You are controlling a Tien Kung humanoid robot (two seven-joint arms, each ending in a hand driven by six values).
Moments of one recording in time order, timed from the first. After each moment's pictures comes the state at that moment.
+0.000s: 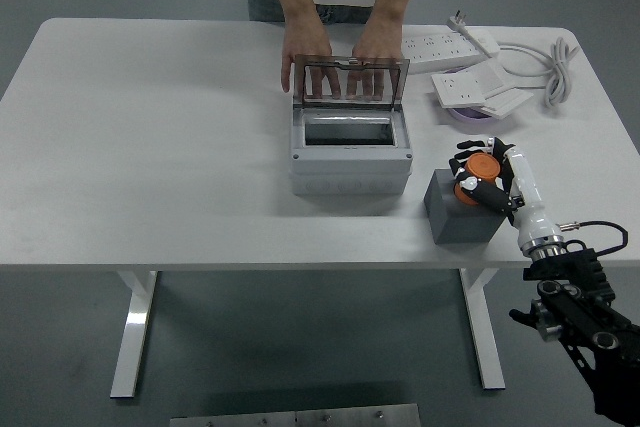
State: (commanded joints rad) left arm -0.22 0.33 -0.93 -0.43 1.20 -0.02 0.62; right arm 0.22 -0.27 1.07 1.00 -1.11 -0.26 0.54
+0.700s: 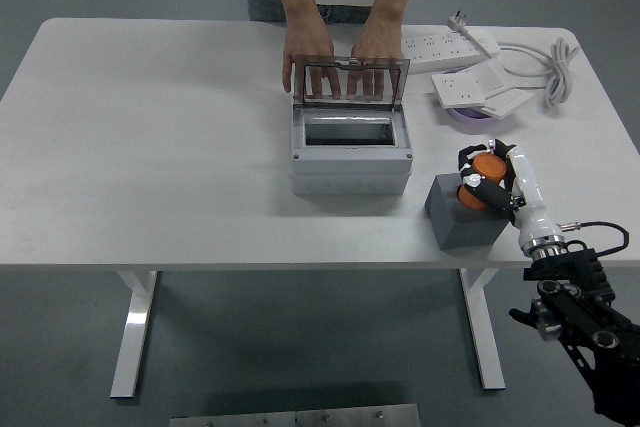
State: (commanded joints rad) left arm -0.22 0.33 -0.94 -0.43 1.21 -0.01 0.61; right arm 0.22 -0.27 1.07 1.00 -1.10 -0.27 0.53
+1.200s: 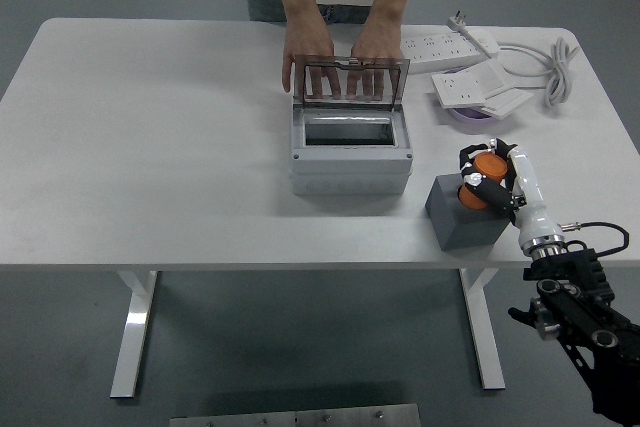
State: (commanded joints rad) left arm -0.22 0.33 -0.94 -0.43 1.22 -0.01 0.61; right arm 0.23 -0.26 1.07 1.00 -1.09 -0.28 0.53
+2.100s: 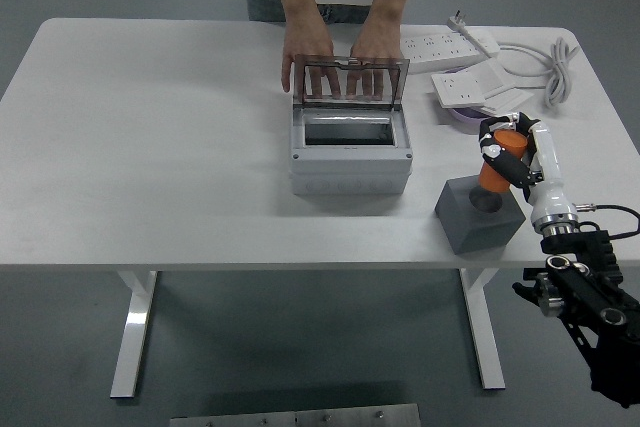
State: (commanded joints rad) left arm -0.22 0.33 -0.96 -0.43 1.23 -0.01 0.62; right arm 0.28 -0.27 1.10 1.00 -1.05 -0.32 0.52
